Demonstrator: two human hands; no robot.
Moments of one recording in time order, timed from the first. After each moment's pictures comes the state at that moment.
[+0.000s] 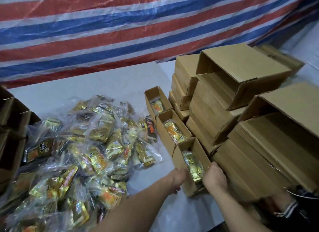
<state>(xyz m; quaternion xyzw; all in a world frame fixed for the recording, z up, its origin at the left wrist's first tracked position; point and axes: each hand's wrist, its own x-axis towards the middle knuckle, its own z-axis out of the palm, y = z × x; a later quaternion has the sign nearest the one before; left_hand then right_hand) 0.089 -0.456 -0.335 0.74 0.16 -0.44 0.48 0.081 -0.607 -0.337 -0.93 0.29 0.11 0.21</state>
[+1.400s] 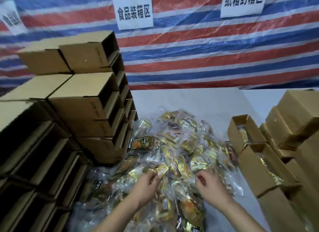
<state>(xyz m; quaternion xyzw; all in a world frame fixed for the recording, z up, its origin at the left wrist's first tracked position) -0.029 -0.100 -0.269 0.88 0.22 -0.07 0.42 0.077 -0.330 -0.277 -0.91 -0.21 0.18 0.31</state>
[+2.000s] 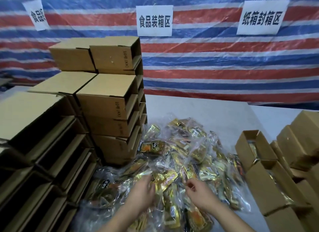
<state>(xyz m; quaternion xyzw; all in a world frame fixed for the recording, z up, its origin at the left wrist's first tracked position) -0.064 -0.064 -0.272 0.92 0.23 0.00 0.32 0.061 -0.262 -0.275 -0.89 -0.24 0.27 0.27</state>
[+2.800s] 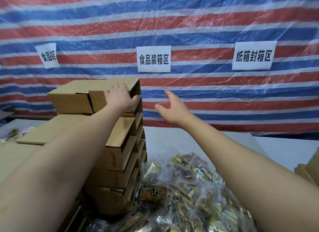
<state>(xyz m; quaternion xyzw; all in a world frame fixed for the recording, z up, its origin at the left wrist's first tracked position) 0.194 0.162 0.026 0.91 0.35 0.22 -0.03 0.223 -0.062 0.028 -0.83 -0.35 0.03 0.44</state>
